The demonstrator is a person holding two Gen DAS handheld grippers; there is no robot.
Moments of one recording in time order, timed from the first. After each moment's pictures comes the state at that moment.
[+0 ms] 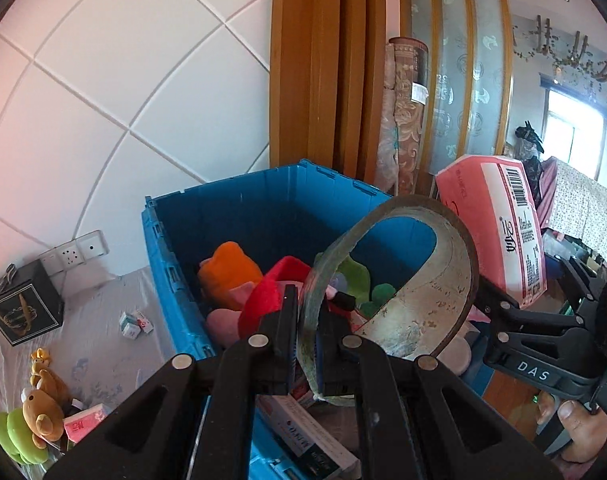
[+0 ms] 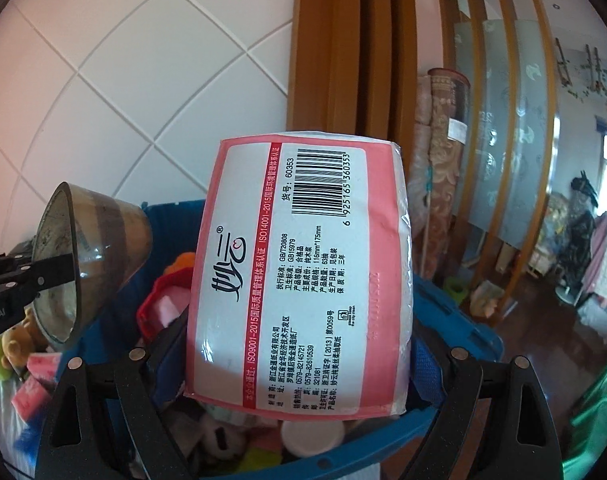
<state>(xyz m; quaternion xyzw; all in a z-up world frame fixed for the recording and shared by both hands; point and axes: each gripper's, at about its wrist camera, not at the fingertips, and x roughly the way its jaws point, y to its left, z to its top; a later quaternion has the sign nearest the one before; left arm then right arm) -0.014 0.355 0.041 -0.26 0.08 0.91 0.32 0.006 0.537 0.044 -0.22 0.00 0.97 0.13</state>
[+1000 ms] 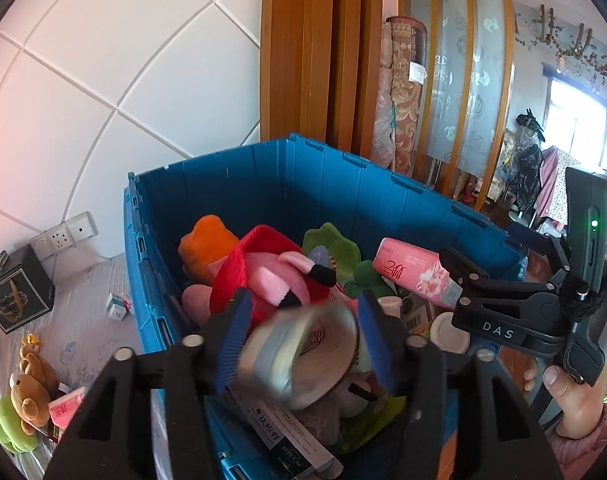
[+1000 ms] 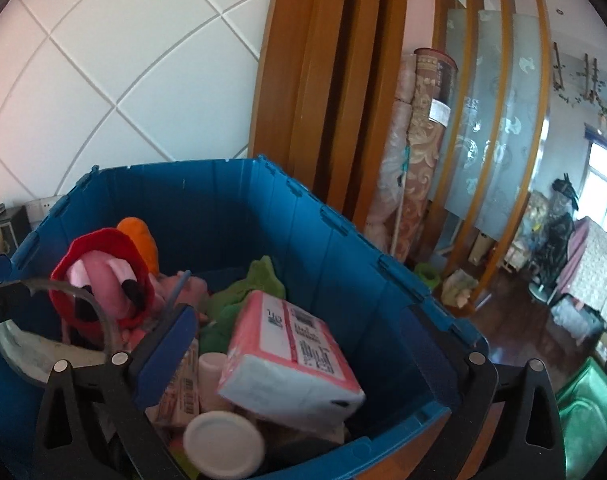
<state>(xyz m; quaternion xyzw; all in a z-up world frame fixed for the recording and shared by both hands) -0.008 0.372 0.017 -0.28 0.08 0.90 0.32 -0.031 0.576 0.011 -0.26 -0.03 0.95 0.17</state>
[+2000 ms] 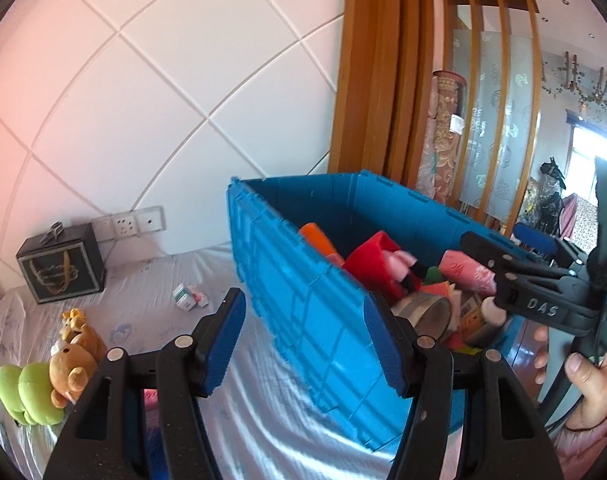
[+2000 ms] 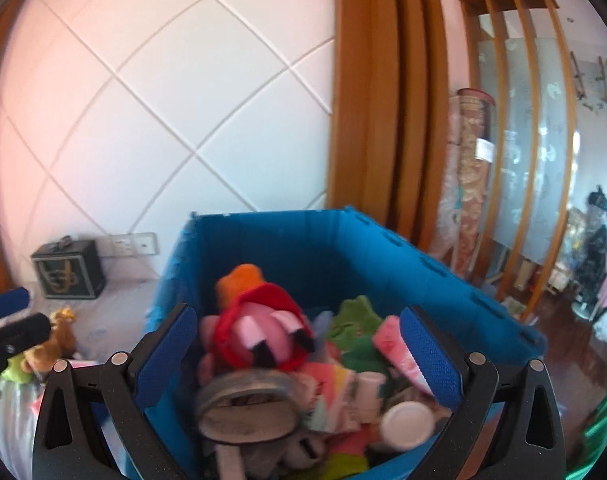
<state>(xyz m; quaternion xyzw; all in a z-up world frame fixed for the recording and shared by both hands) 0.003 0.196 0.025 -0.24 0.02 0.93 0.26 -0.002 0.449 0.051 -0.19 -0.01 0.98 0.07</state>
